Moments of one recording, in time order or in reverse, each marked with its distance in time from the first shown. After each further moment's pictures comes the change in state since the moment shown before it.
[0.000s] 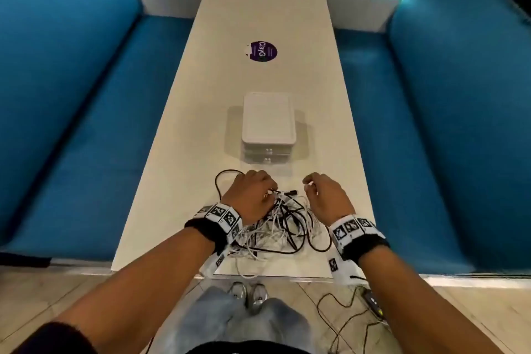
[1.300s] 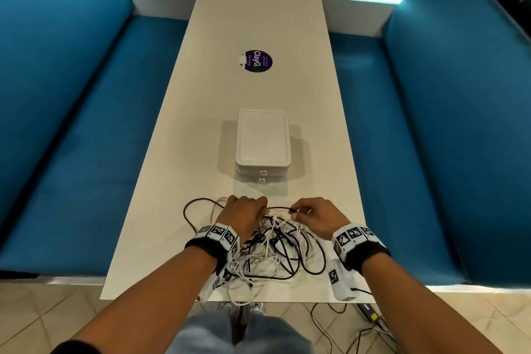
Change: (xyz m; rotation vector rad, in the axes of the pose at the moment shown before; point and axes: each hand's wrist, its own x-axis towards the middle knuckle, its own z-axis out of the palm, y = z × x) left_hand 0.019 -0.015 0.009 0.082 -0.152 -0.090; right_hand 0.025 0.004 -0.017 0.282 -0.344 0.075
